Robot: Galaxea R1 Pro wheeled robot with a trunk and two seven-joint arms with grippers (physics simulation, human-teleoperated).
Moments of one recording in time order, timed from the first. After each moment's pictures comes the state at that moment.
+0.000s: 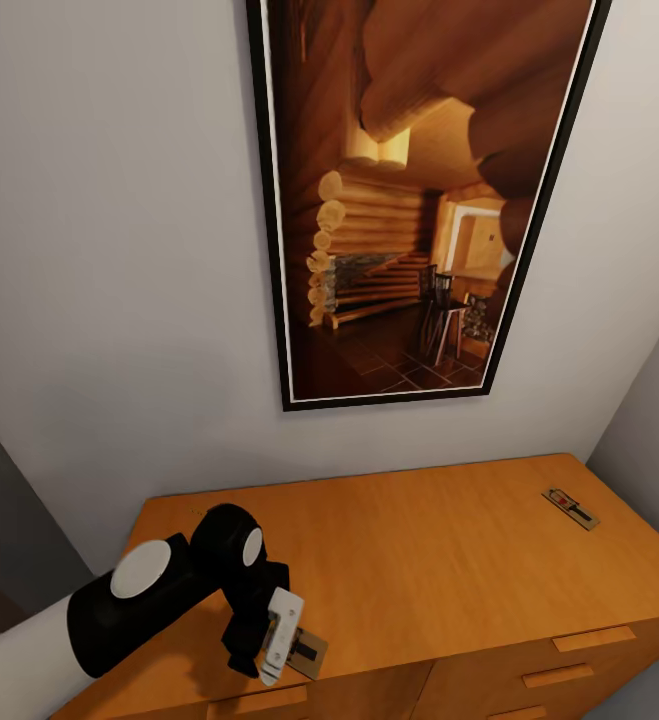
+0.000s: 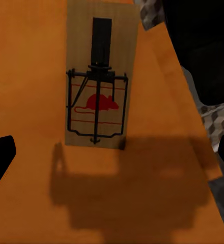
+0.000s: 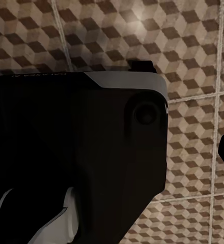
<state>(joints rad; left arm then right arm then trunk) -0.76 0.27 -1.00 -1.54 -0.81 0.62 -1.56 -0.35 0.09 0.18 -0.02 -0.25 0.21 -0.08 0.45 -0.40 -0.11</state>
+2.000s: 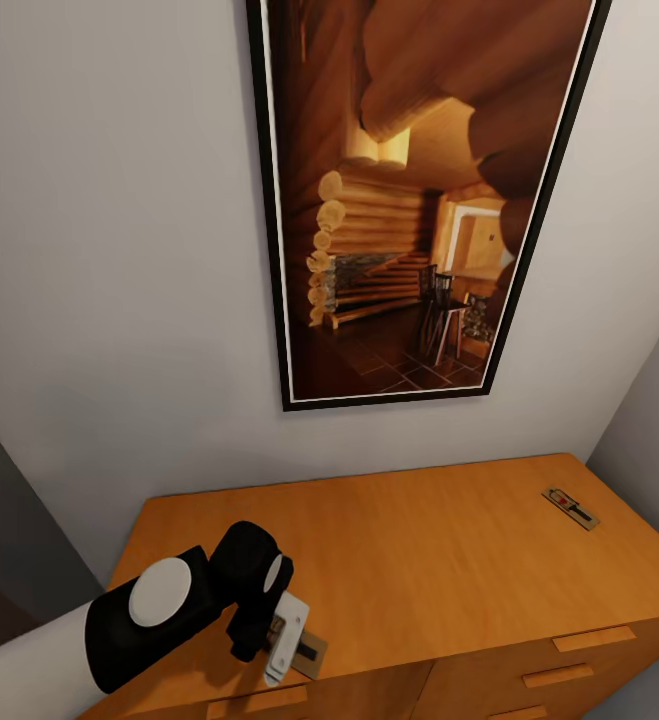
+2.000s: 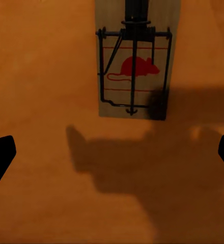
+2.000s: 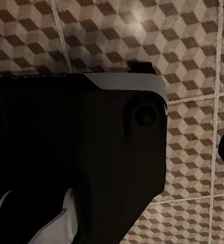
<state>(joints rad) -0.76 0.22 -1.08 -1.54 -1.06 0.62 -1.56 -0.35 0.08 0.18 -0.02 -0.25 0.20 -0.08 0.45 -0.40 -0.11</state>
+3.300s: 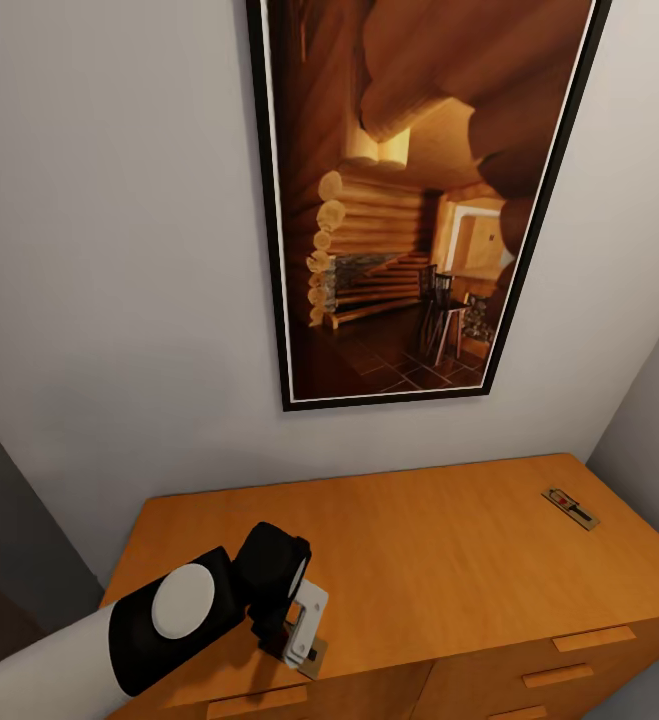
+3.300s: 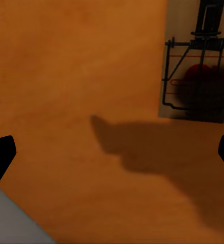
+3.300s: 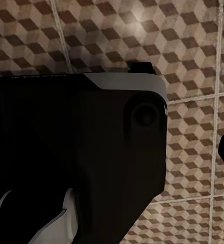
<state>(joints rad) -0.76 0.14 -1.08 -1.54 -1.23 0.62 -1.56 -0.35 0.08 0.18 -0.02 -0.25 0.20 -0.08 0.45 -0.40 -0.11</state>
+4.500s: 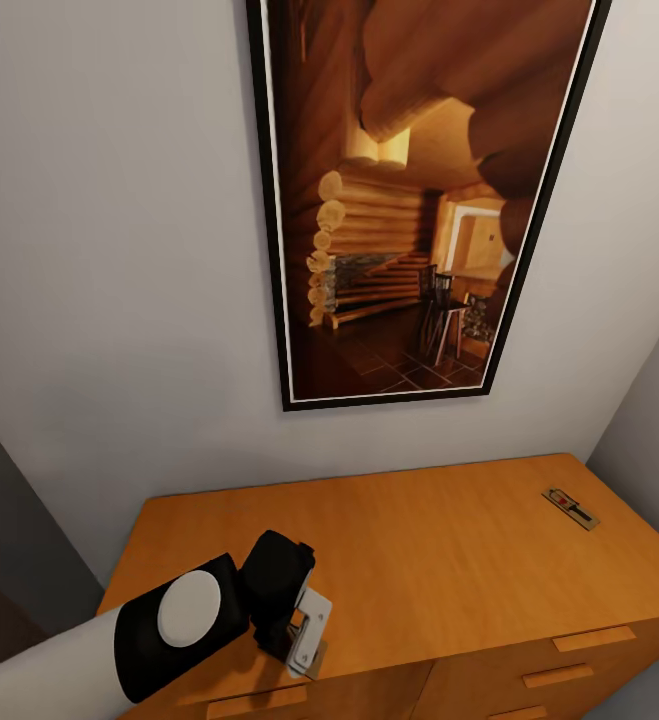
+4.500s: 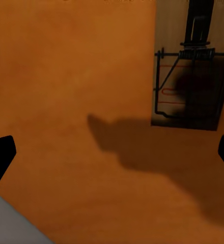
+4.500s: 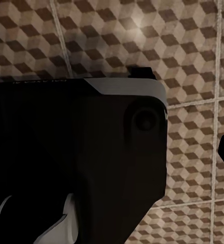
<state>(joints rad) -0.76 0.13 -1.12 -1.53 -1.24 0.63 -1.56 -0.35 0.09 0.18 -0.02 -0.25 0.18 -0.09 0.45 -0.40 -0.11</state>
